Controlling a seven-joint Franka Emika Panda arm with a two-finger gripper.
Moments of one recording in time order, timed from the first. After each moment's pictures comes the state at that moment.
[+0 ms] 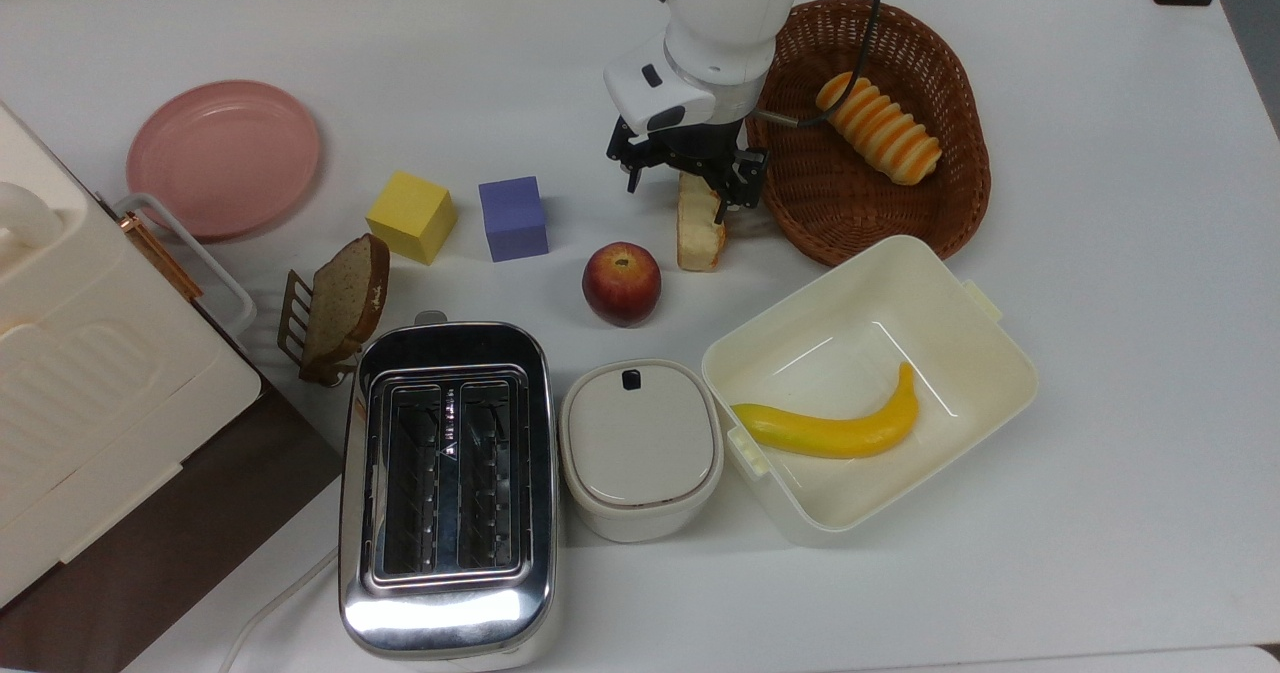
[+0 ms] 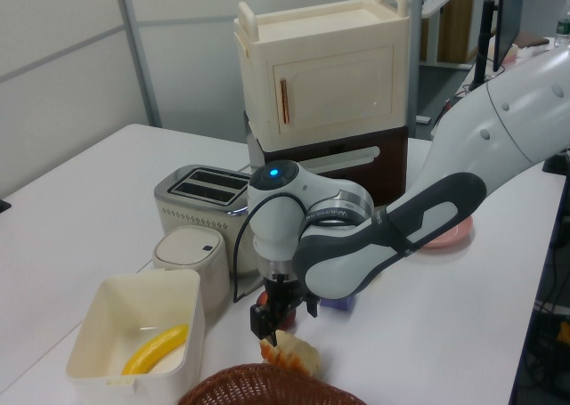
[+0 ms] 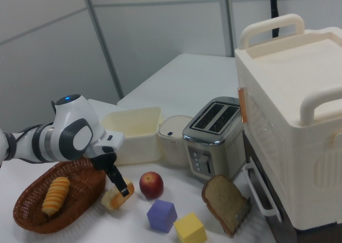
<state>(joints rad) 0.20 0.19 0.08 -2.03 -0.19 2.26 0.73</state>
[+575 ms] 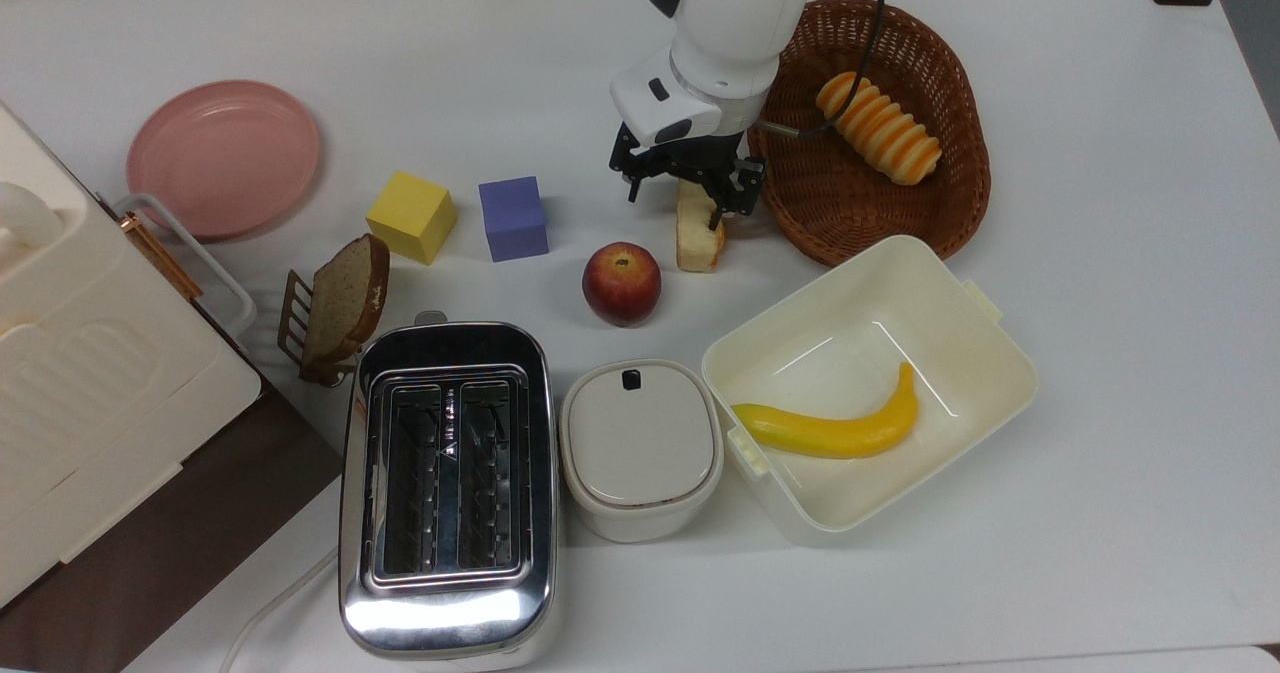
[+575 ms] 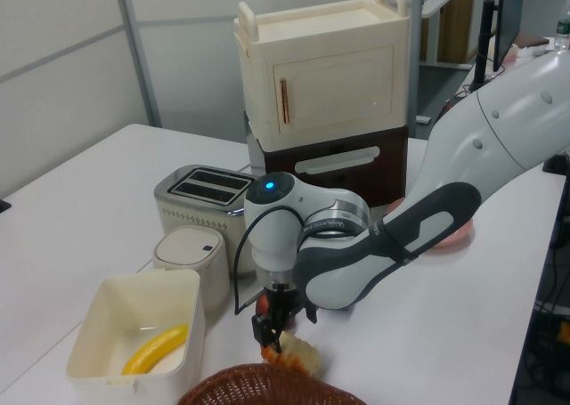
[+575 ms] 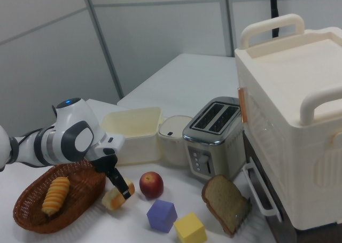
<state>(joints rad) 0.21 0.22 0.08 -2.03 -0.24 2.26 0.73</state>
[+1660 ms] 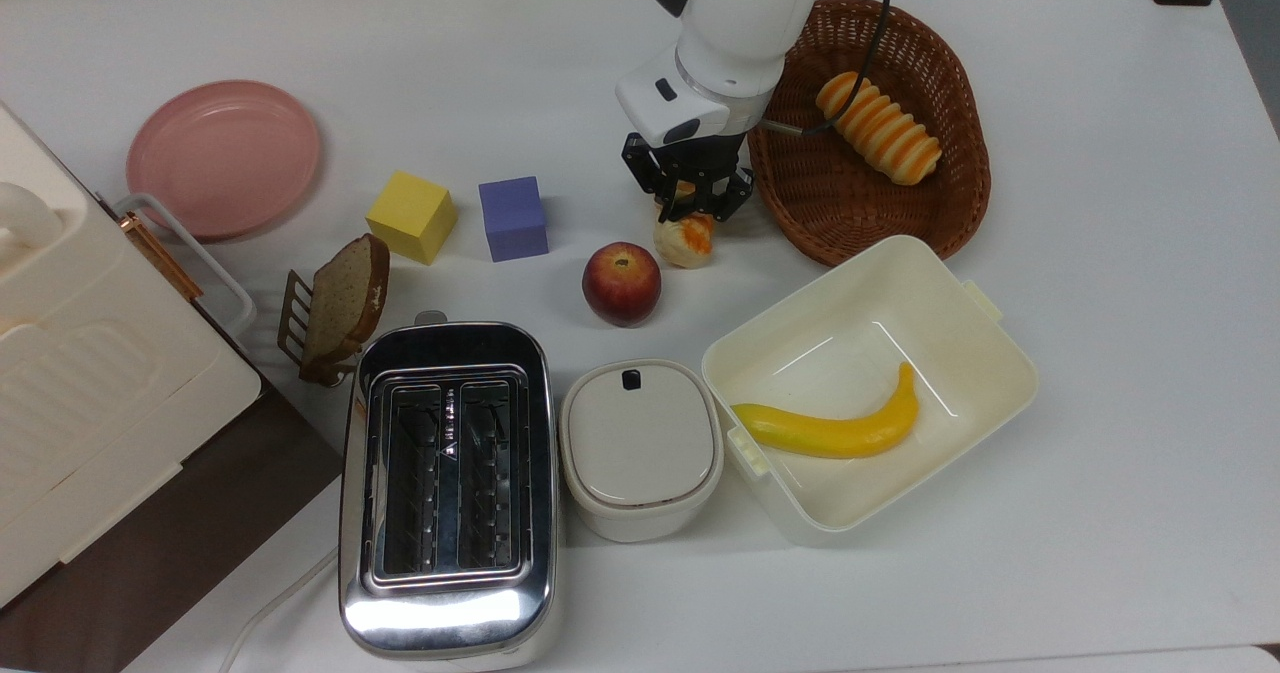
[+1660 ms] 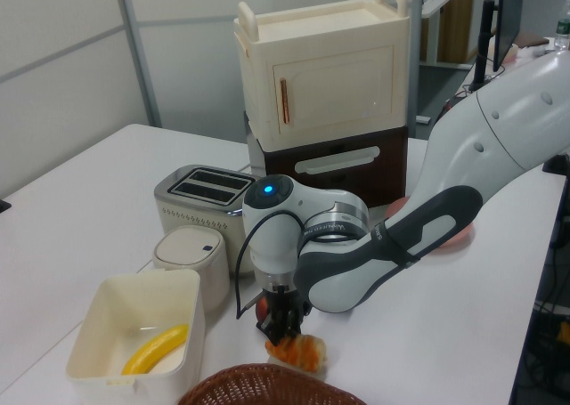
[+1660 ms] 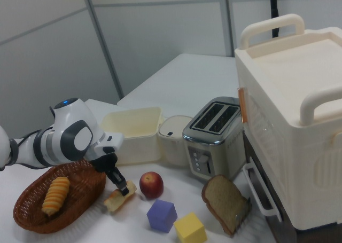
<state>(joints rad) 0.21 0.22 0.08 -2.03 -0.28 2.27 0.72</state>
